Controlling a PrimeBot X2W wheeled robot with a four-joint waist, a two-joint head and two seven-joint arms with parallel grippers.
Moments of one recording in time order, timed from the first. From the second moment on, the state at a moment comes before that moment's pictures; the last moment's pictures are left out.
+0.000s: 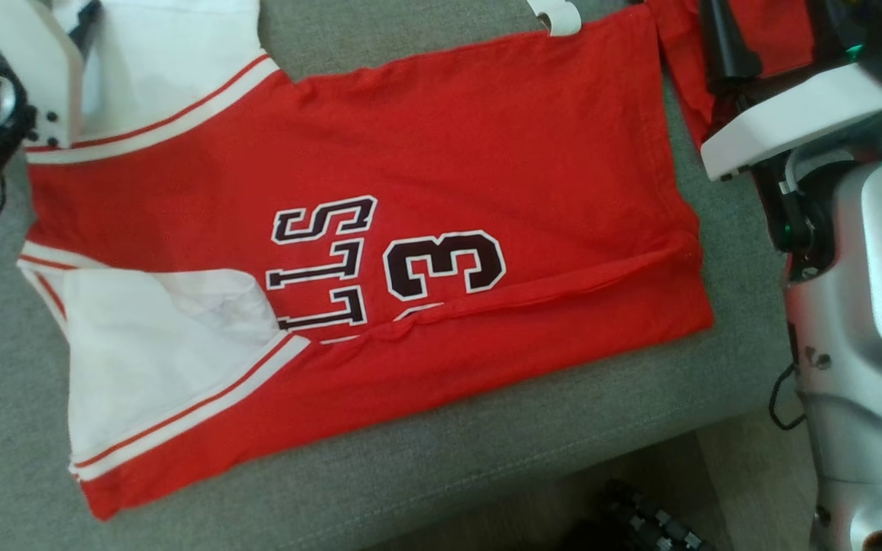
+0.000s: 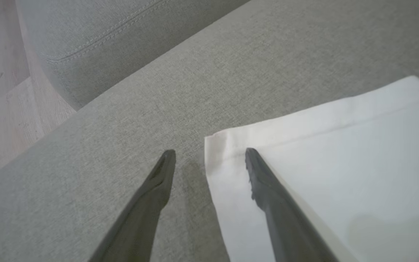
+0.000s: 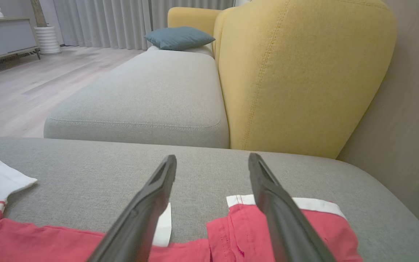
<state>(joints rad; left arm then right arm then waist) -1.17 0.48 -0.81 0.95 -0.52 -0.13 0.17 -0.67 -0.10 0.11 0.17 0.14 0.13 0.11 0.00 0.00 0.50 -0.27</state>
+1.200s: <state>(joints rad) -1.16 0.46 -1.02 0.84 -0.81 -0.13 -0.19 -0.69 -0.18 0.03 0.45 0.32 0.13 0.22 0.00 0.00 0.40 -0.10</state>
